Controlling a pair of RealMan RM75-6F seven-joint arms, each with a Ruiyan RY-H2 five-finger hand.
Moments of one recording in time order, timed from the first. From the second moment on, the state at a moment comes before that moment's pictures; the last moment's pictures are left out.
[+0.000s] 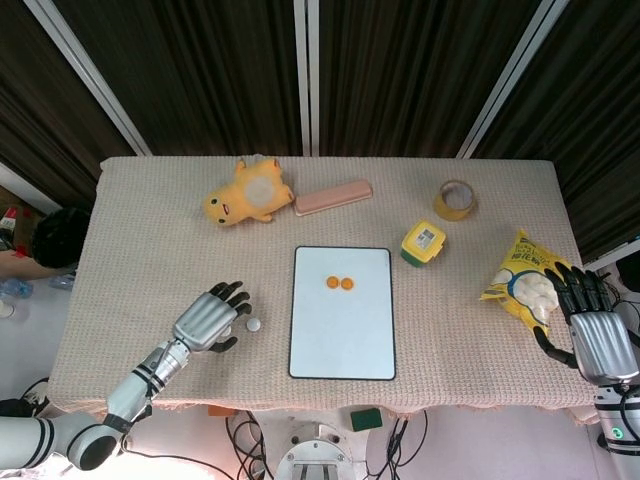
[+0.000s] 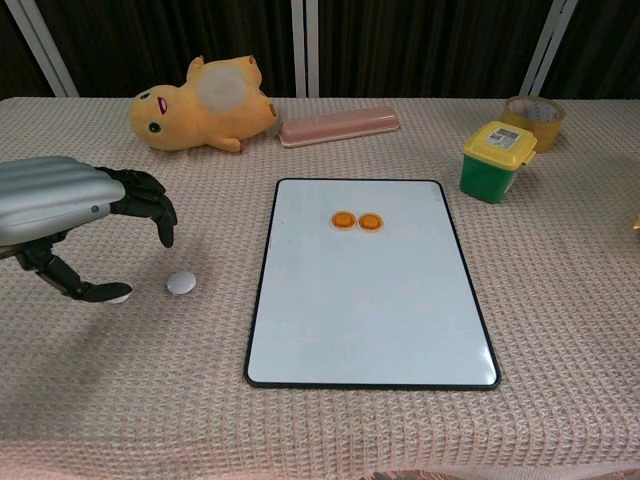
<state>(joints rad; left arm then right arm) -0.67 -1.37 0.15 -1.72 1.31 1.10 0.44 0.10 -1.06 0.05 -1.65 -1.58 1.50 0.01</state>
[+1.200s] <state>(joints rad) -0.52 -1.48 0.12 -1.47 1.46 1.13 0.34 0.10 -1.05 0.05 -1.67 -1.57 1.50 0.00</state>
